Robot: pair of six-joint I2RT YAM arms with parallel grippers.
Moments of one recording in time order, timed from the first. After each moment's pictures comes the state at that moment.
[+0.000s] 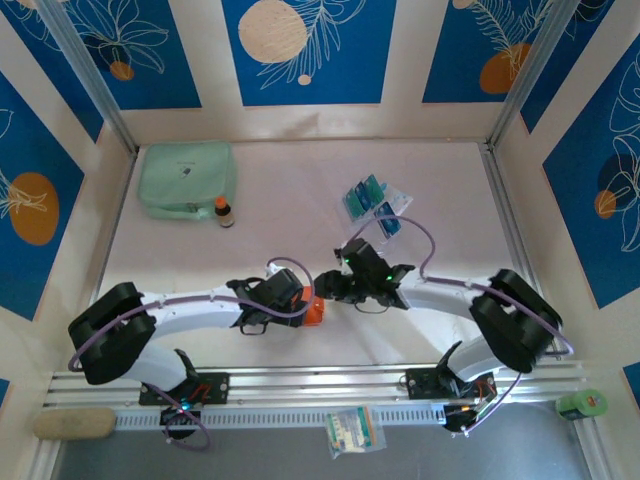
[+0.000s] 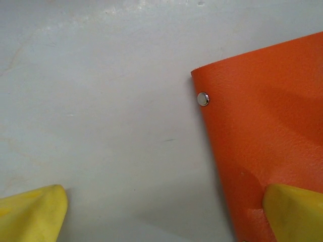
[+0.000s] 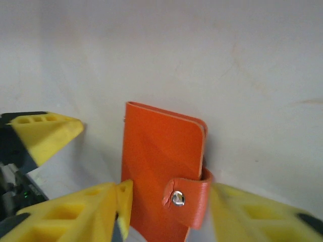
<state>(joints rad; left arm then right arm) -0.98 1.42 0.66 -0.42 -0.23 -0.68 0.76 1.41 0.65 -0.08 -0.30 0.85</state>
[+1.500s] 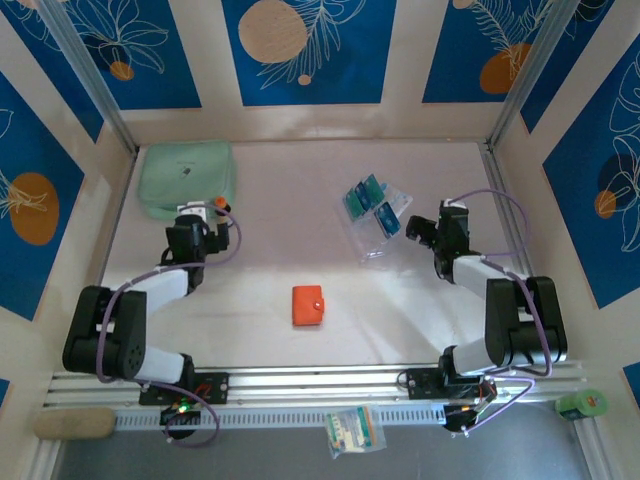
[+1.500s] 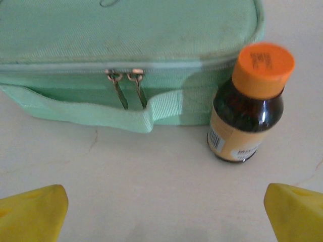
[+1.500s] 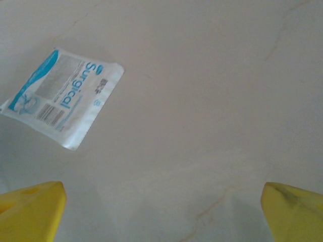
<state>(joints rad) -0.12 1.42 0.51 0.36 -0.27 -0.05 0.04 1.44 0.58 0.21 0.11 0.28</state>
